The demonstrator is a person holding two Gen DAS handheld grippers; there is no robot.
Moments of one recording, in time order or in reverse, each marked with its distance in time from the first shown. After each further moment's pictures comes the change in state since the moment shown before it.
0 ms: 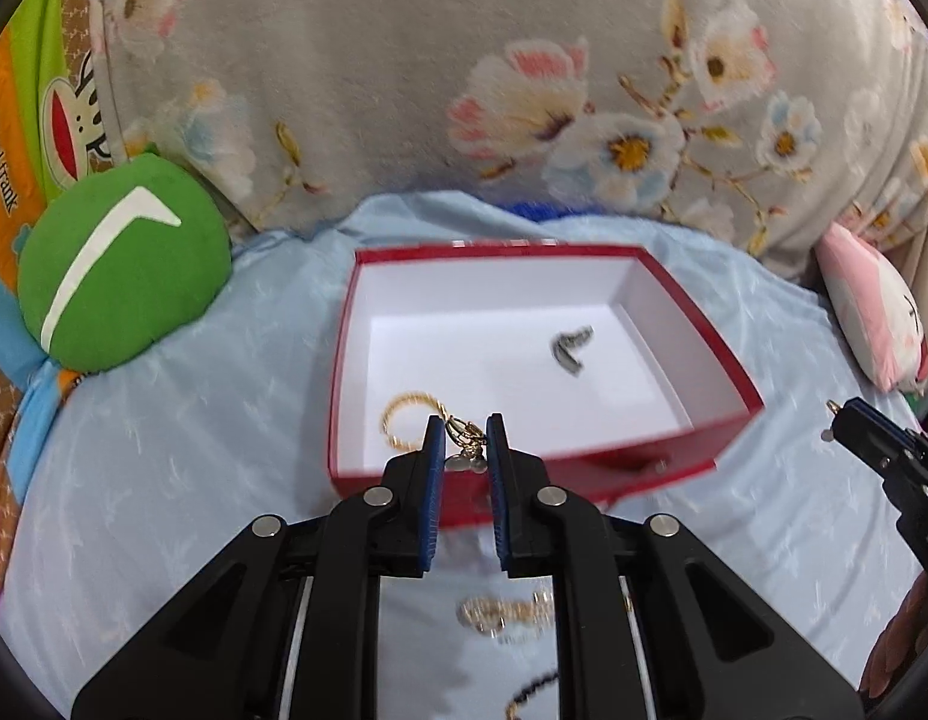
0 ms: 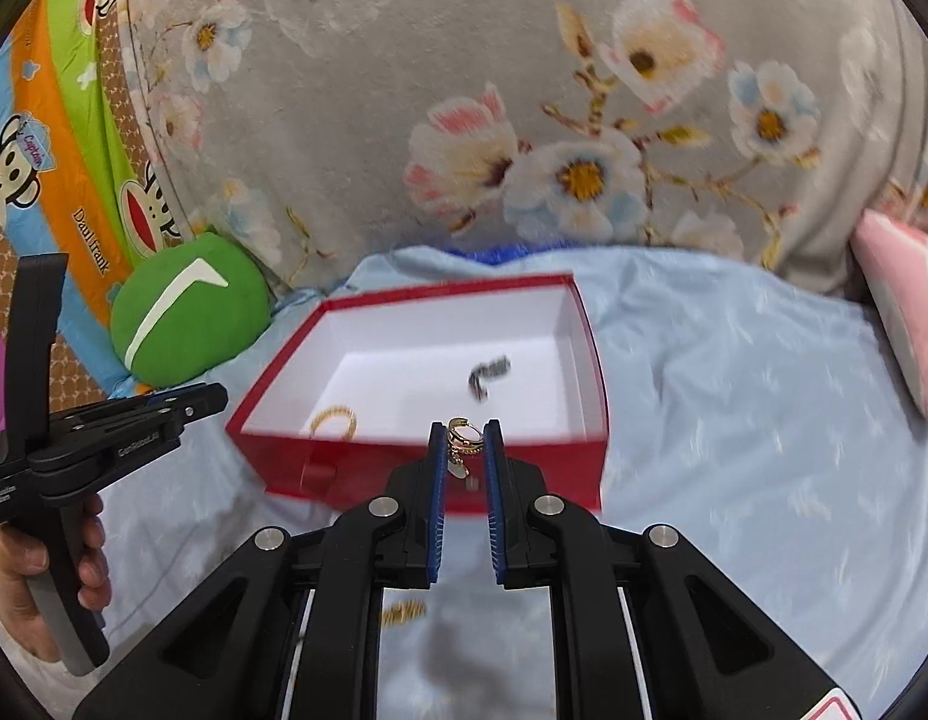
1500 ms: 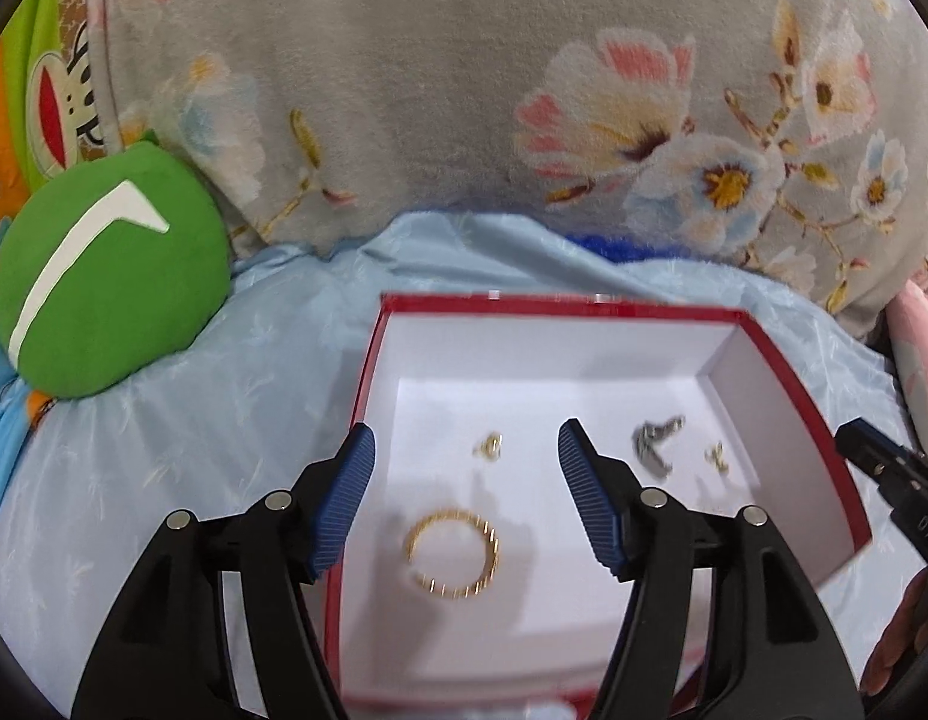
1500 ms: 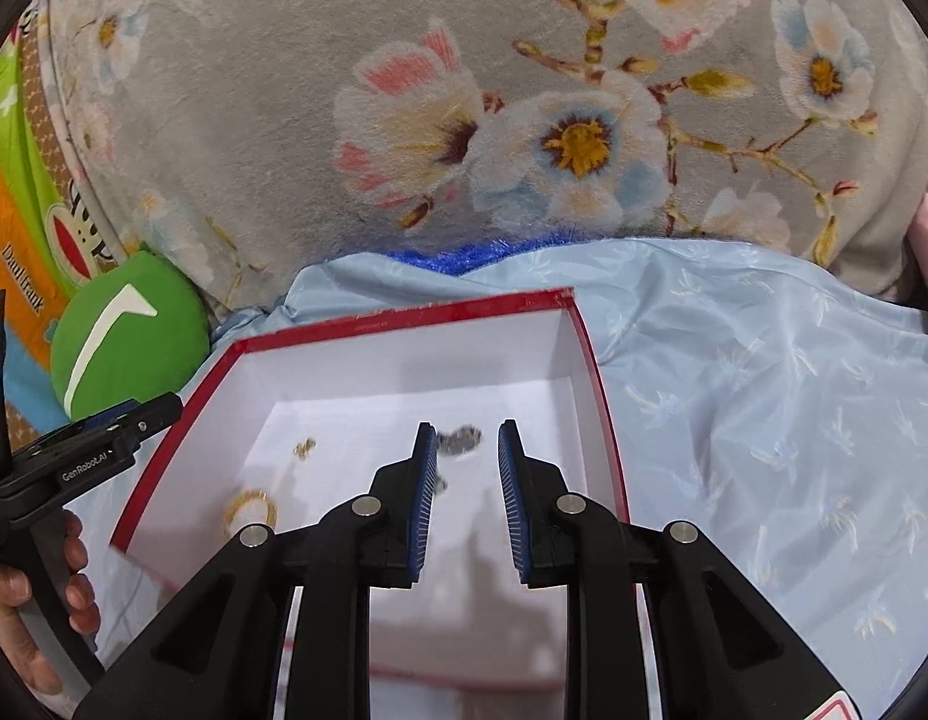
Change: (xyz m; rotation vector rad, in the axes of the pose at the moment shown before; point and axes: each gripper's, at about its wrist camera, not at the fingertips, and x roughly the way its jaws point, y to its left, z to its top) left arm 0.096 0.030 0.030 -0.075 -0.018 0.075; right arm 0.113 -0.037 0.016 0.059 0.057 -0.014
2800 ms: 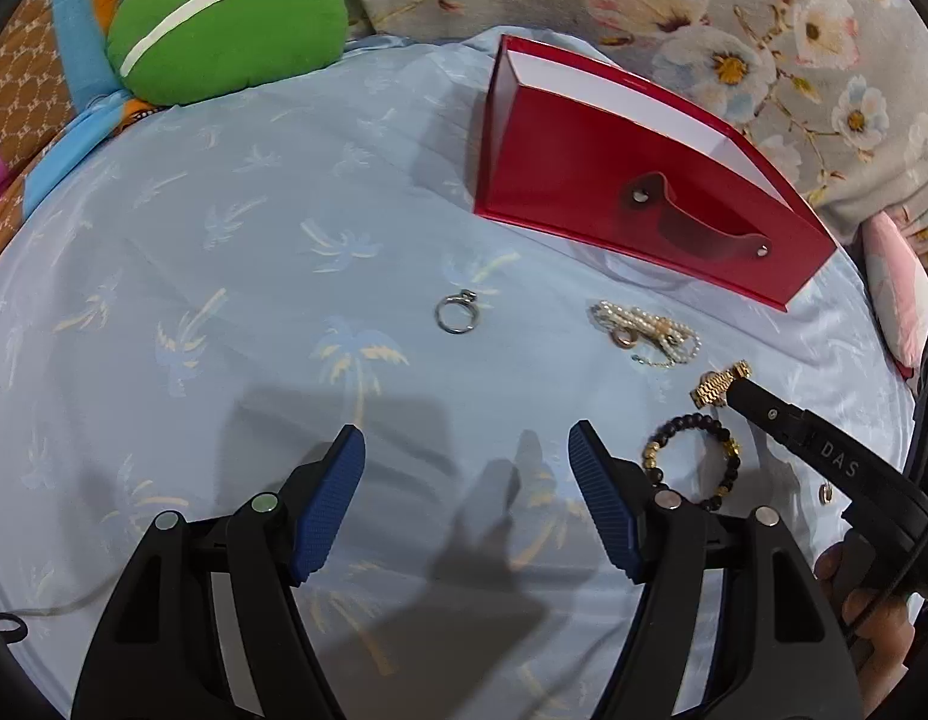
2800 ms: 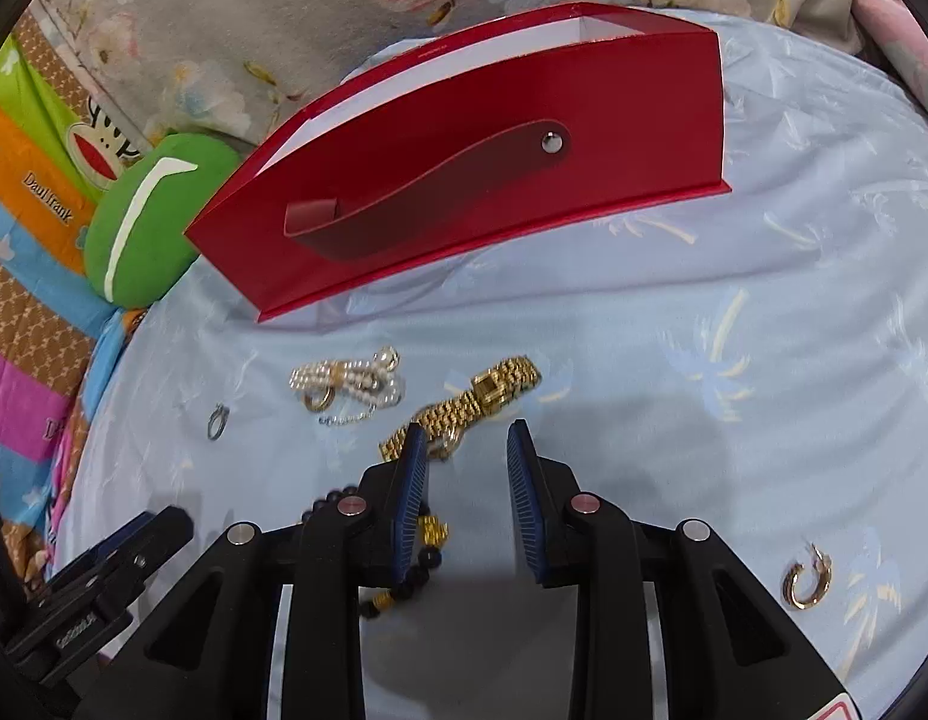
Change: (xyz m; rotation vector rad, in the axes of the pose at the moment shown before) left arm -0.110 0.065 -0.211 -0.175 0.226 -0.033; right arm -0.030 0.065 -0.178 0.186 0.267 0.037
